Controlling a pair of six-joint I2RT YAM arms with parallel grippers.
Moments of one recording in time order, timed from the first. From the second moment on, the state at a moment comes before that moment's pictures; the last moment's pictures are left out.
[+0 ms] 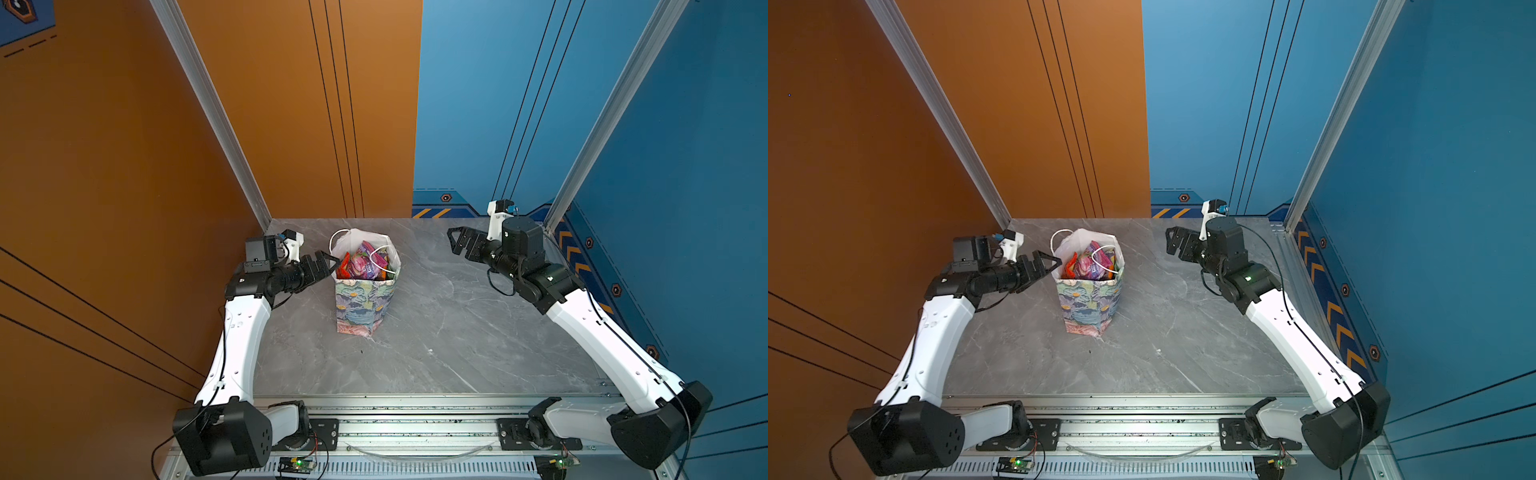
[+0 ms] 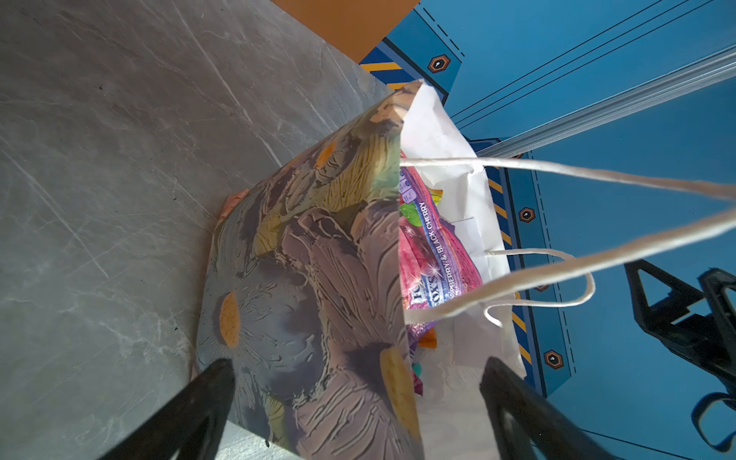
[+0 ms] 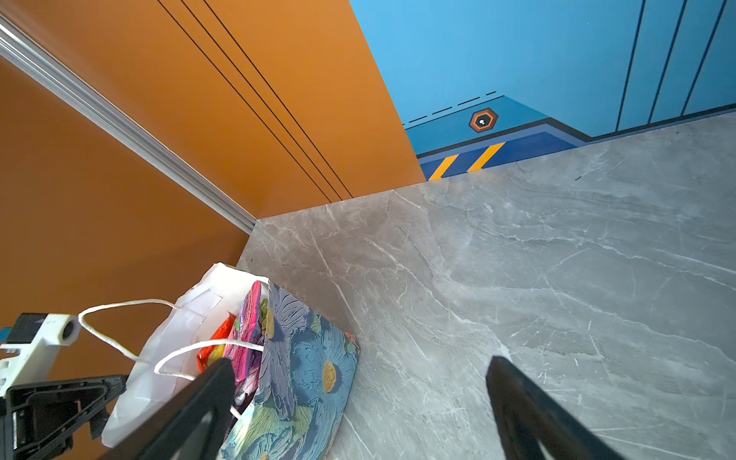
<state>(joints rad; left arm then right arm) 0.13 1.22 1.18 -0.72 0.66 -0.39 0.47 1.28 1.33 -0.41 0.03 0.56</state>
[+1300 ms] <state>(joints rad) 0.09 0.92 0.38 0.22 -0.20 -0.23 0.17 1.20 0.43 0.30 0.36 0.16</state>
